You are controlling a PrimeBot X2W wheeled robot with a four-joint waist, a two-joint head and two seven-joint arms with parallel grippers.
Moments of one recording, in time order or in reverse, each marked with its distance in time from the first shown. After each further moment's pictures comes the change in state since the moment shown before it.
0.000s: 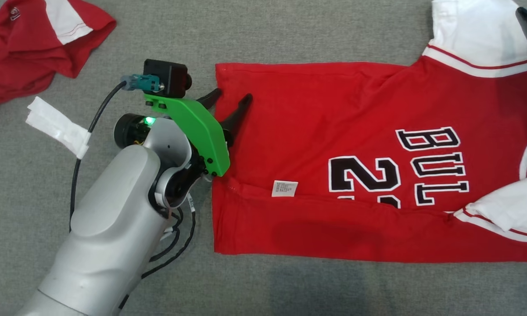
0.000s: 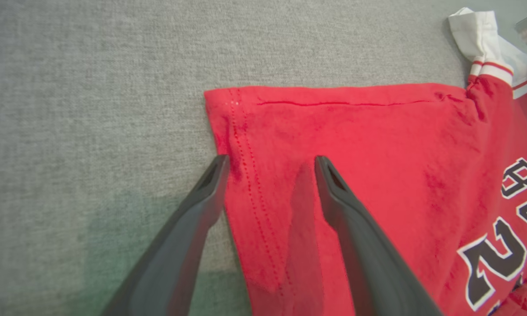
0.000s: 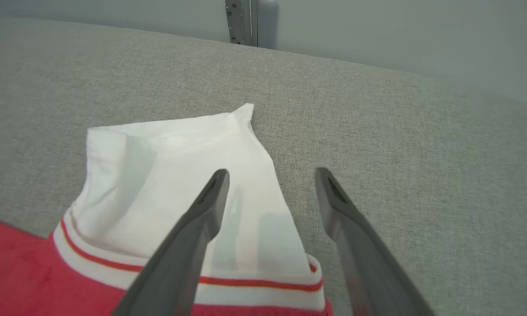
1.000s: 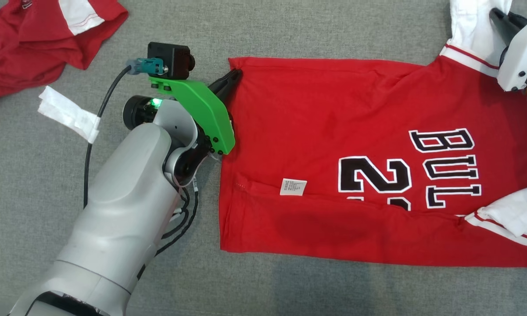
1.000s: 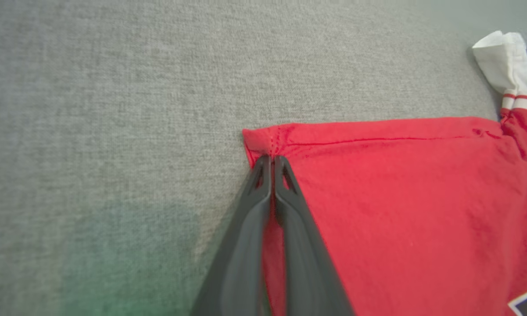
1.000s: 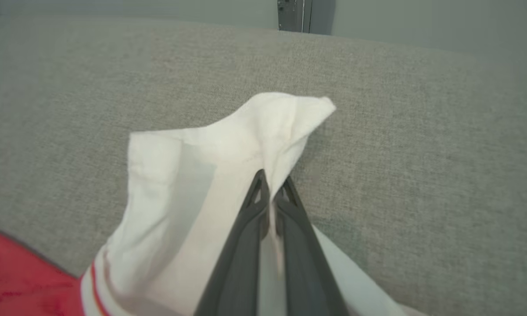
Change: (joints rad) left arm -0.147 -0.105 -0.025 0.330 -0.008 -0.107 -0.174; right arm -0.106 0.018 0.232 0.203 0.160 -0.001 -0.214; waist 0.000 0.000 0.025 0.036
